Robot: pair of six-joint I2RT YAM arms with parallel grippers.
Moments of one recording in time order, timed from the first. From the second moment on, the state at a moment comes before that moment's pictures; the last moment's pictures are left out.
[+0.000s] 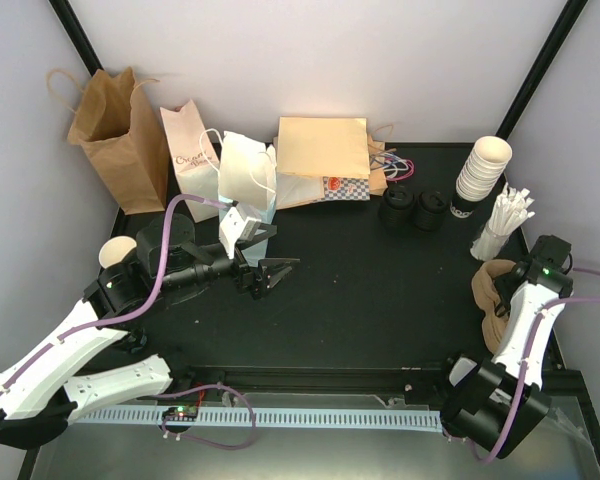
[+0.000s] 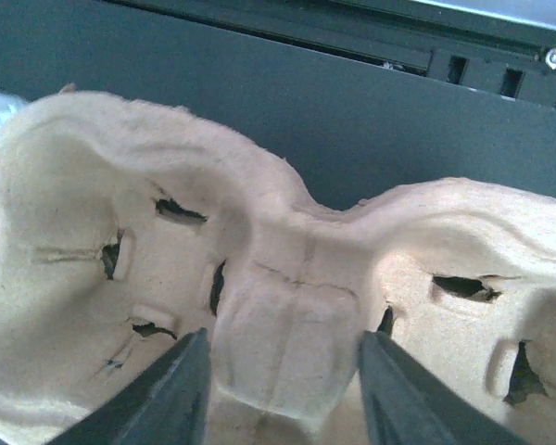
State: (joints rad) left arm -0.89 0.85 1.19 -0.57 0.24 -0.23; right arm -0.60 1.00 0.81 -1.00 0.12 0.69
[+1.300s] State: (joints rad) left arm -0.89 0.84 1.17 -0.58 0.24 -0.22; right arm -0.60 1.02 0.83 -1.00 0.12 0.69
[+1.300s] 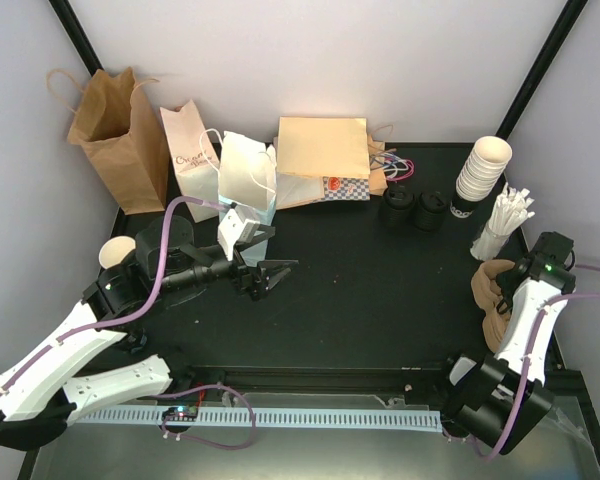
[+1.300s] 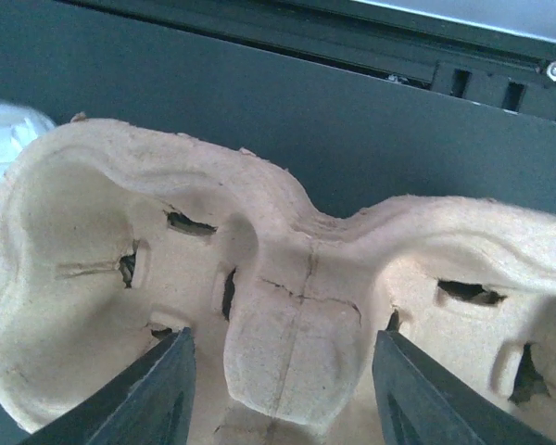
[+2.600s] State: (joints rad) left arm -0.89 0.82 1.14 -0.57 0.24 -0.22; right arm -0.60 1.00 0.85 -1.03 0.12 0.68
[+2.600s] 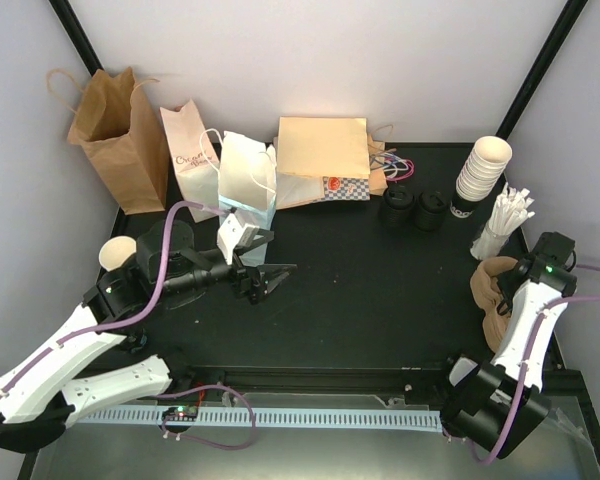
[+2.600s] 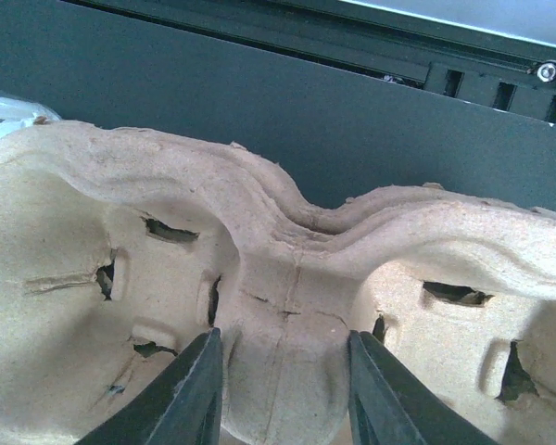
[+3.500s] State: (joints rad) left arm -0.92 0.87 1.10 -0.47 0.30 -0.29; right arm -0.60 0.85 0.87 -1.05 0.16 0.66
